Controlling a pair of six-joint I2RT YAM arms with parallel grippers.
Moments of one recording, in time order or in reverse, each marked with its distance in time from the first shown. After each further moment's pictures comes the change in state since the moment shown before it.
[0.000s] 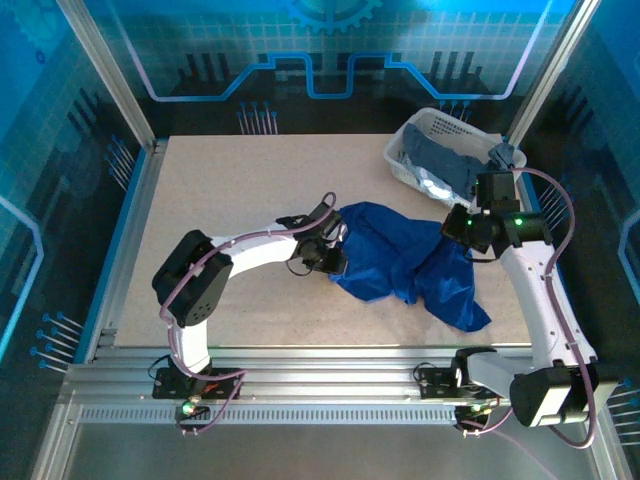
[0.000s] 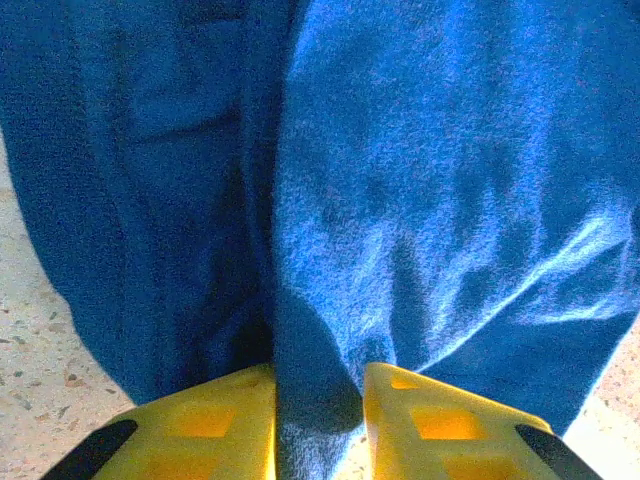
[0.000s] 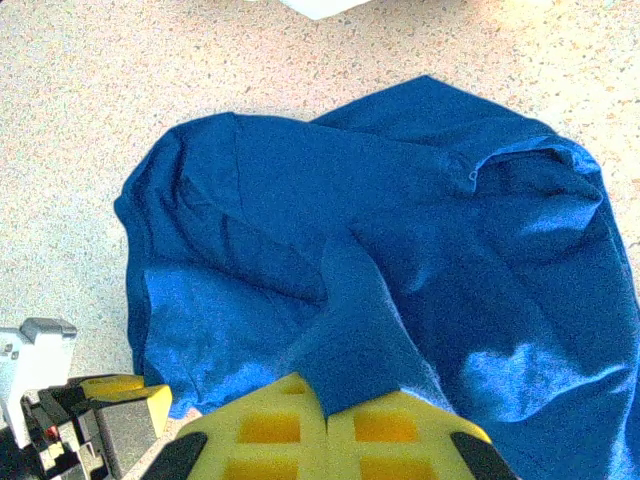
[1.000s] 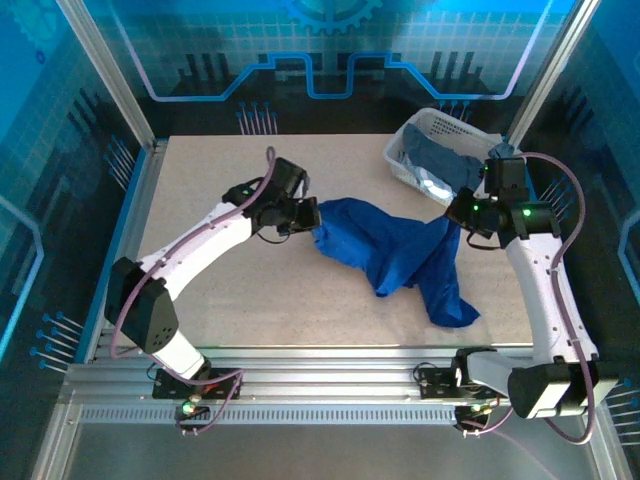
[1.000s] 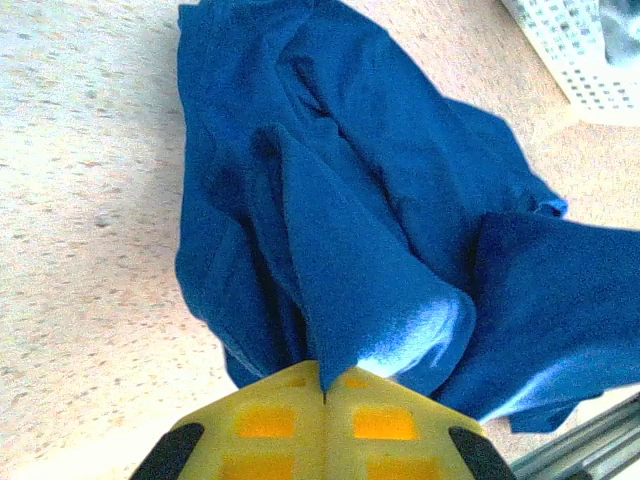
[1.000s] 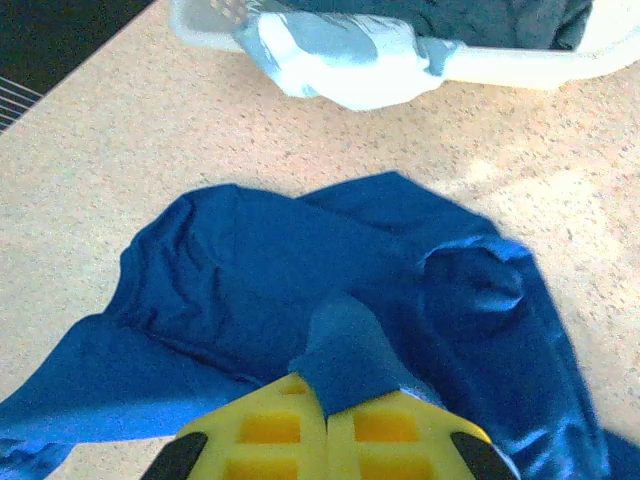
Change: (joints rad) left arm 0.157 -0.282 0.163 -0.232 -0.034 -0.260; right arm -0.024 0.042 0.118 0.026 -0.011 0.000
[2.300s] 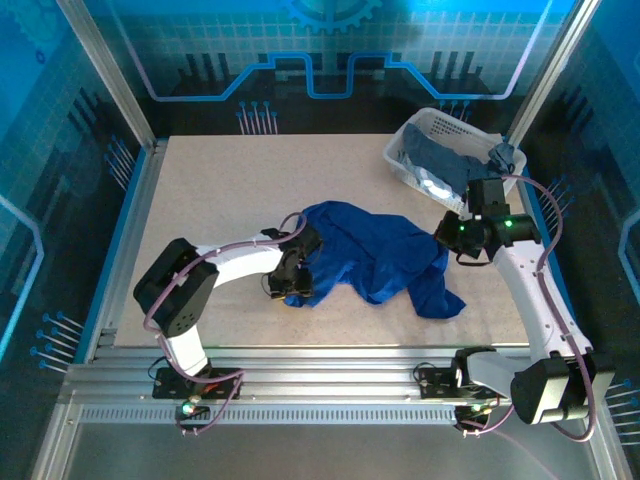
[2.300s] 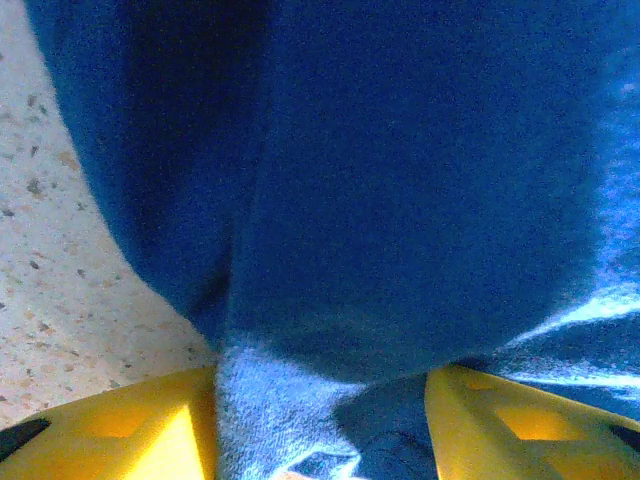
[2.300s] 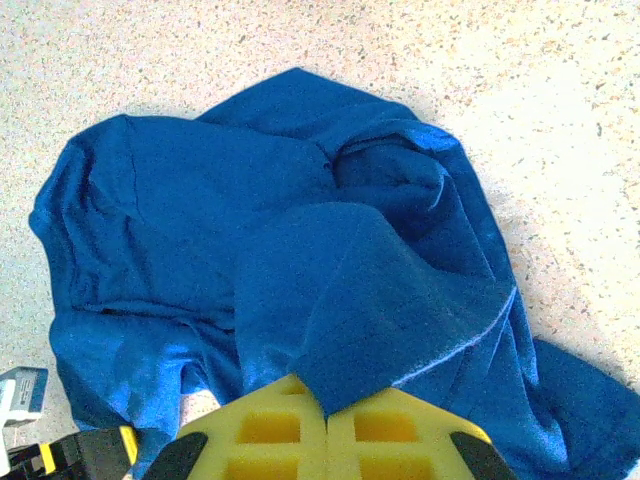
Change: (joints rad) left arm -0.137 0.172 -0.342 -0.052 -0.137 -0.090; right arm 0.047 -0.027 -0.196 0.019 -0.026 0.008
